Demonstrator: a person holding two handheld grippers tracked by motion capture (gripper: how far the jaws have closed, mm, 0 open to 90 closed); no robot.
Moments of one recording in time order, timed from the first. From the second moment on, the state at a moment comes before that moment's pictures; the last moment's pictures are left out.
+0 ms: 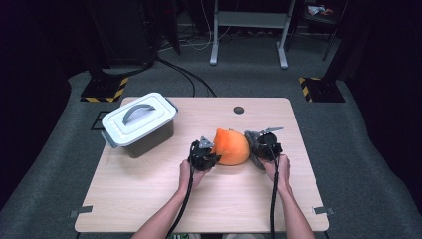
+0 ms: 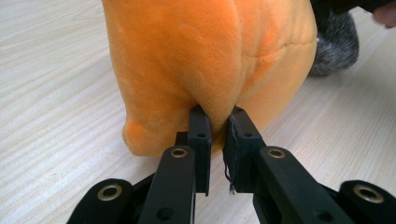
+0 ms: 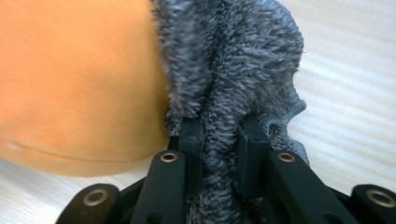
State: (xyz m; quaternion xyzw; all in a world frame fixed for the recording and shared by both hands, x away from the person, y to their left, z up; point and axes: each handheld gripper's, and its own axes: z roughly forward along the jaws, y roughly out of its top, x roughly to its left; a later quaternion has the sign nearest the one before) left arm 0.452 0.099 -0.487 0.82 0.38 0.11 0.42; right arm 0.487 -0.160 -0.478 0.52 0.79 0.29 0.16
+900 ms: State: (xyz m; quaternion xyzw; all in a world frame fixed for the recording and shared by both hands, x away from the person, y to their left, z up) left arm 0.452 0.100 -0.487 0.81 0.38 0.12 0.42; right arm 0.458 -0.131 -0.412 0.45 0.80 0.35 0.19
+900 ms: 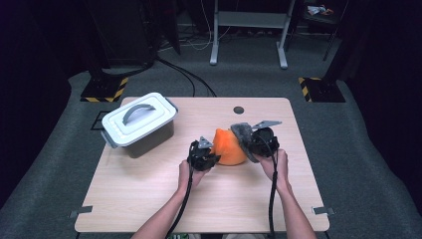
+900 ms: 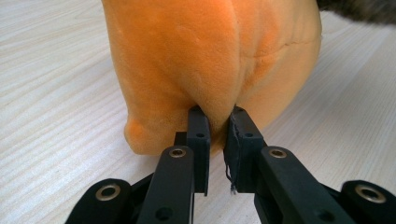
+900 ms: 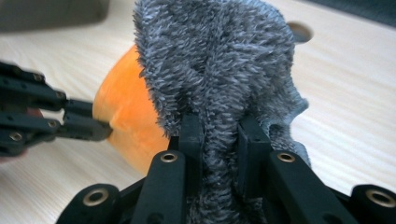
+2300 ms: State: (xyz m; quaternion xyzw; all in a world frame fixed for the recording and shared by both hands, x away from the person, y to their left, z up) left arm 0.448 0.097 -0.480 0.81 0.37 0.14 0.42; right arm 0.463 -0.108 -0.399 0.42 0.80 0.38 0.18
